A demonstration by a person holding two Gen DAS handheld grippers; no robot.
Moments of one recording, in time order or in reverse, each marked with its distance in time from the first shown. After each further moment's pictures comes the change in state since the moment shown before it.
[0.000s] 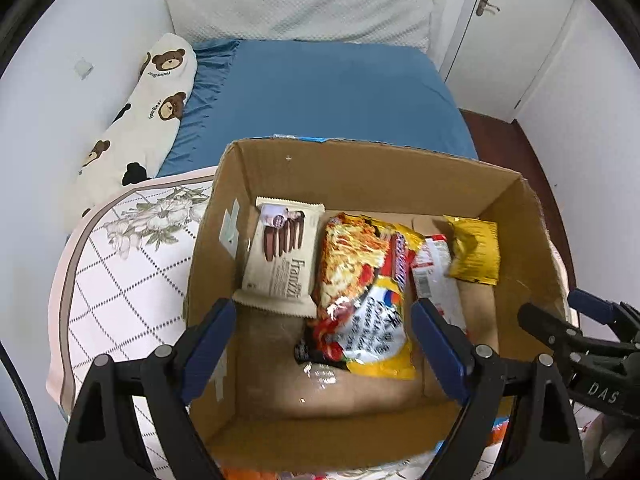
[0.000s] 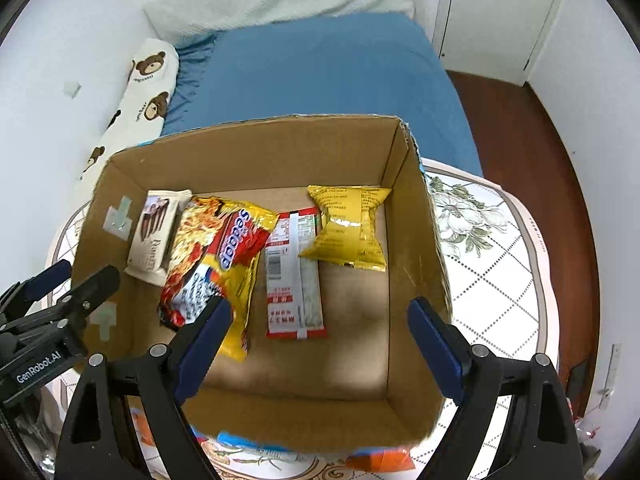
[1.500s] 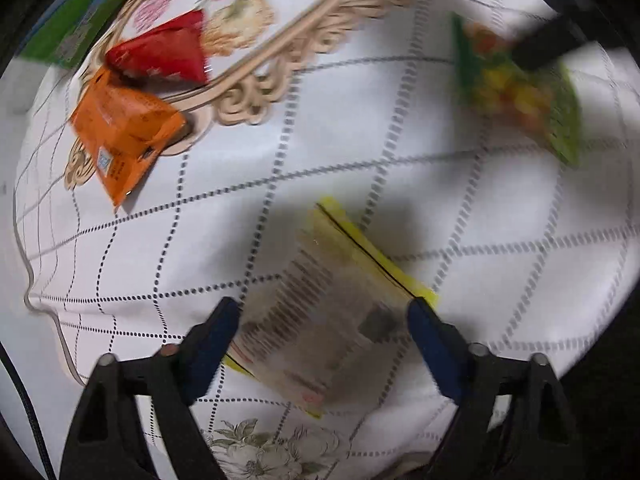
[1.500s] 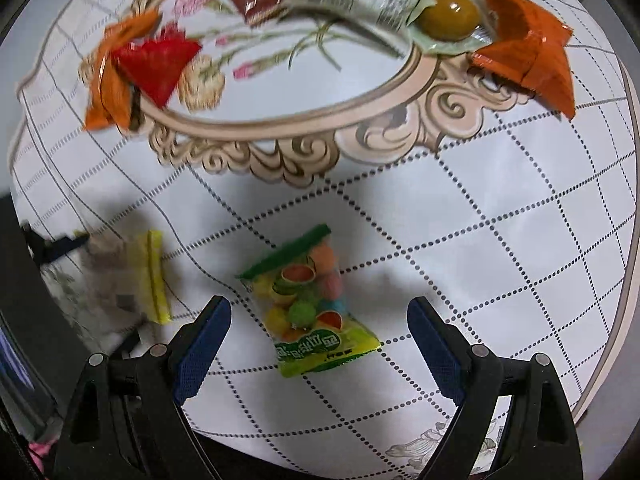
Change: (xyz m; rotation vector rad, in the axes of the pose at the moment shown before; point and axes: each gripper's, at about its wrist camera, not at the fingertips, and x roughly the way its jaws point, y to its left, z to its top) left arm 0.047 0.000 -0.392 0.763 0.476 0.167; right arm 0.061 0.043 -0.353 -0.144 0.454 0.029
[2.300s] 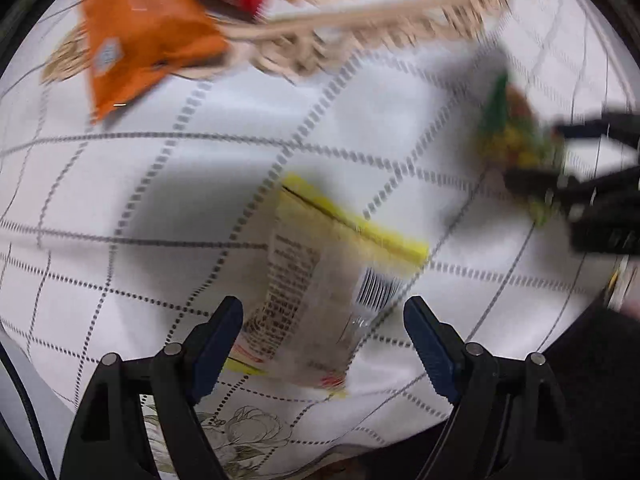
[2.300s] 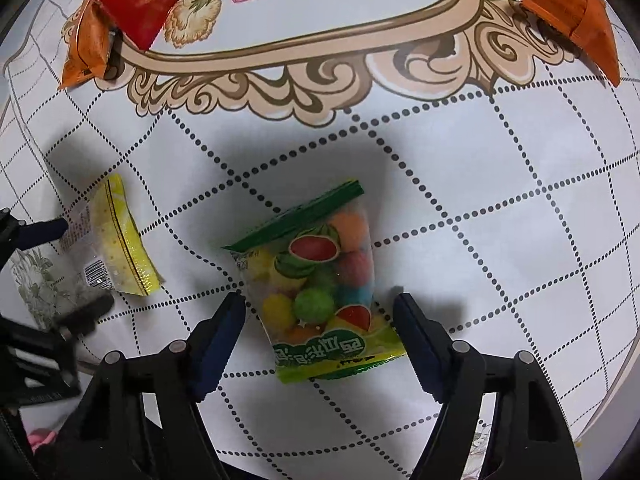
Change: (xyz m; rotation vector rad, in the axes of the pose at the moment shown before) left arm 0.010 0.040 -0.018 -0.188 0.092 -0.293; right arm 0.056 0.010 -0.031 -0.008 0.065 0.008
